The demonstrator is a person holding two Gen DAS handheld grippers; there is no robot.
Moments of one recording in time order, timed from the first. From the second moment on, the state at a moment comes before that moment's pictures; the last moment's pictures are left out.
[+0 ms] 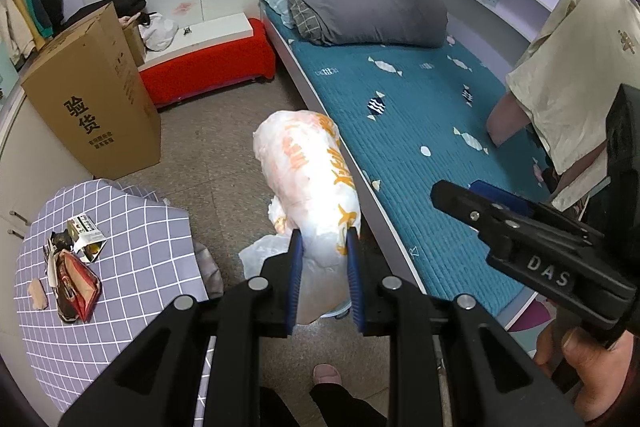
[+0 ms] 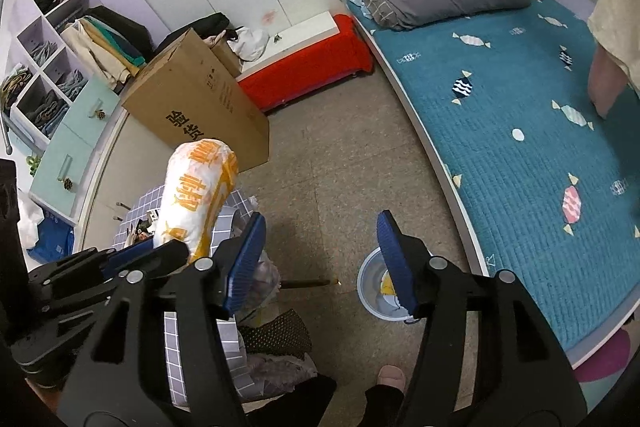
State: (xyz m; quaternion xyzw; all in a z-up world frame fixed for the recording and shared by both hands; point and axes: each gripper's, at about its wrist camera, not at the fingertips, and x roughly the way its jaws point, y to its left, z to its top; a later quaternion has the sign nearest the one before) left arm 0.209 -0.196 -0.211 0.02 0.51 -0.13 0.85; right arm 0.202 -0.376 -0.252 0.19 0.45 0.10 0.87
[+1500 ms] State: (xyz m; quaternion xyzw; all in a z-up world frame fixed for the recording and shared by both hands) left arm 0.200 -0.202 -0.196 0.03 0.48 -0.13 0.87; right arm 0.166 -0.389 -0.221 0.18 0.39 0.07 0.90
